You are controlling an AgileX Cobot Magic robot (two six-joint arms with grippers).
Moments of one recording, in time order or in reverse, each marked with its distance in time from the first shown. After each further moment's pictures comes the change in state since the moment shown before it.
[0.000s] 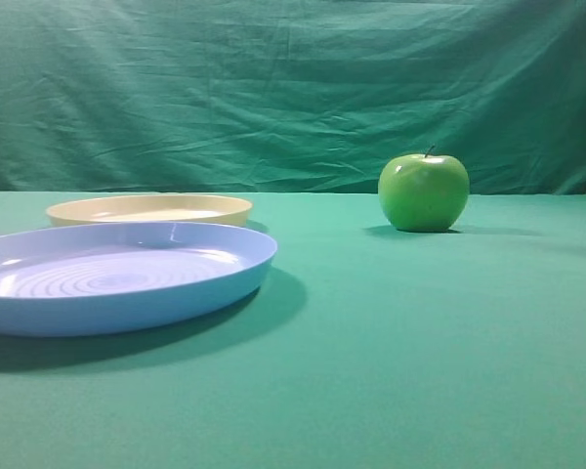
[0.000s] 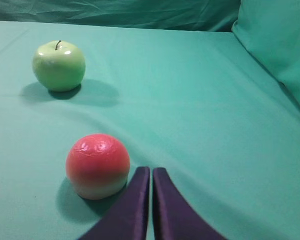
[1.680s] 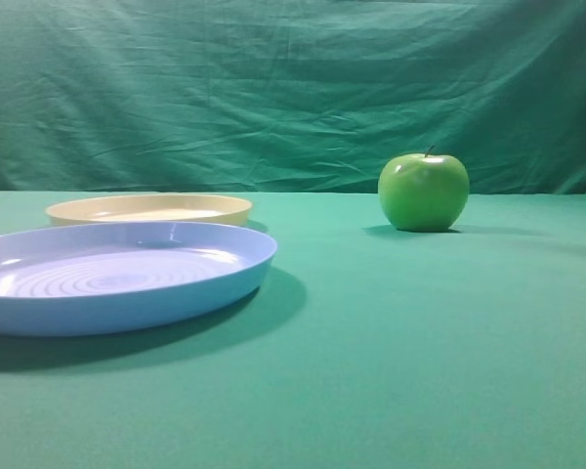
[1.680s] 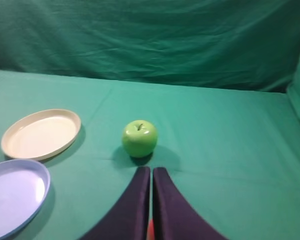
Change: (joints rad) left arm 0.000 0.000 0.000 0.000 0.000 0.000; right arm 0.101 0.176 -0.614 0.059 0.379 0.039
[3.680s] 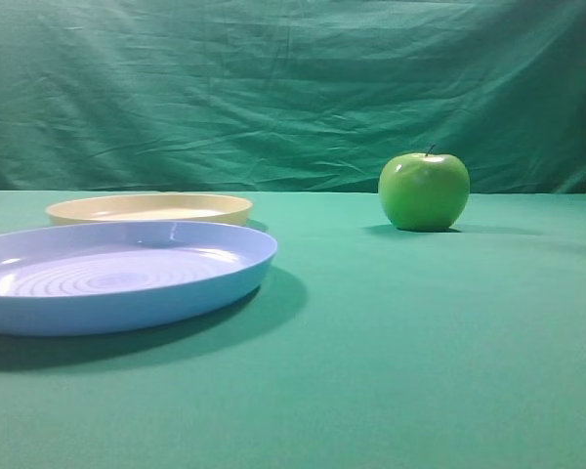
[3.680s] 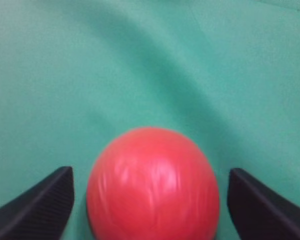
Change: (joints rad) left arm 0.000 0.000 0.000 0.000 0.000 0.000; right arm 0.082 1.271 0.044 0.173 -0.517 -0.261
